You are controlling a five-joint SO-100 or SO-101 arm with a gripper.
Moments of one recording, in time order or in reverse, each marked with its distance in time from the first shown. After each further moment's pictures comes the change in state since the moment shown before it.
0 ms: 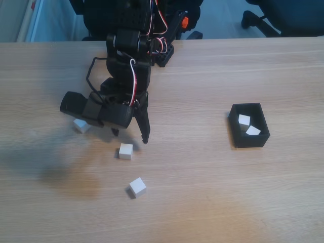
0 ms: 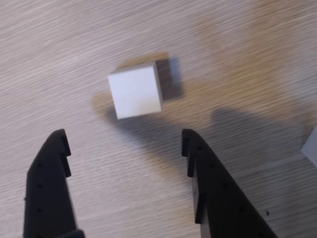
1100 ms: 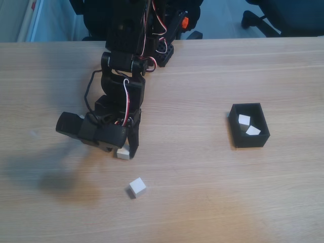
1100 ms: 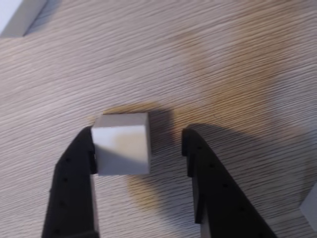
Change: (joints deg) arm 1.9 -12.7 -3.6 -9.7 -3.0
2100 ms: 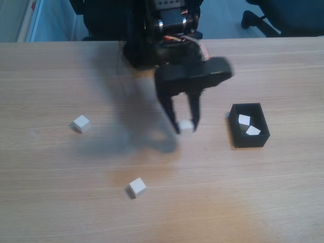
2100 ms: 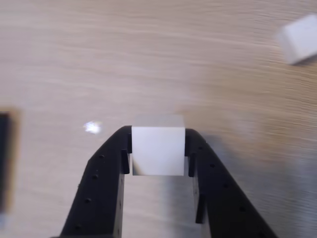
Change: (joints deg) arm -30.7 28.8 9.6 4.2 -1.4
